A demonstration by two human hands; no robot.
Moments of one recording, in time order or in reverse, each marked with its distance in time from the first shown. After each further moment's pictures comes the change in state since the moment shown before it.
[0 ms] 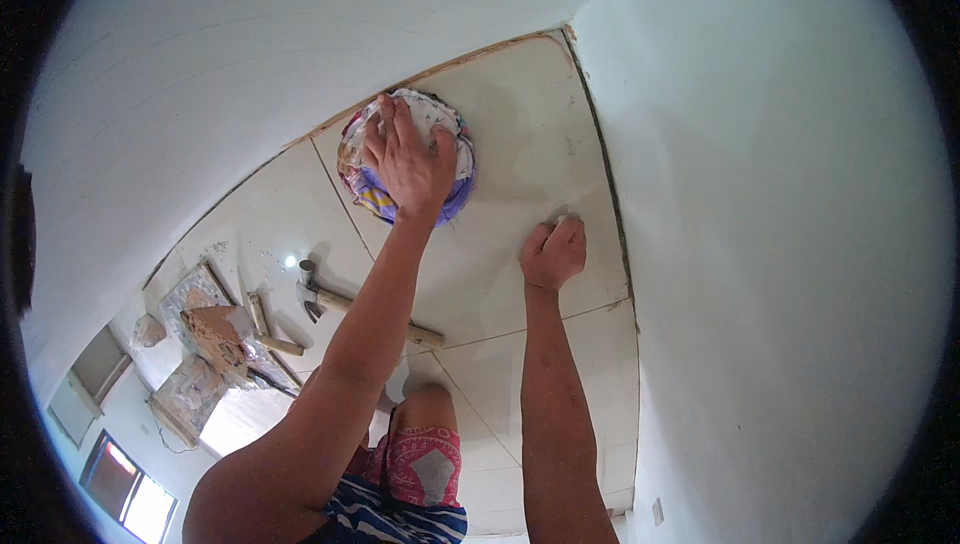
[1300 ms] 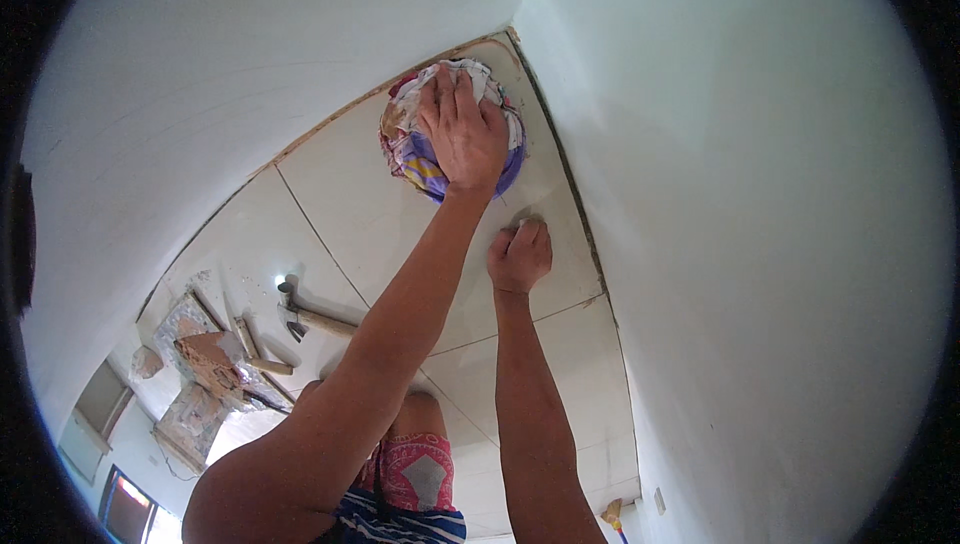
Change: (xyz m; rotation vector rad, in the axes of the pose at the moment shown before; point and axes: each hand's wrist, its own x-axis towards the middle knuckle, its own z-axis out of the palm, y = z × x) left_hand -0.010 0.032 0.068 -0.267 0.086 0.094; right_hand -0.056 -0.036 0.048 0.045 -0.009 0.013
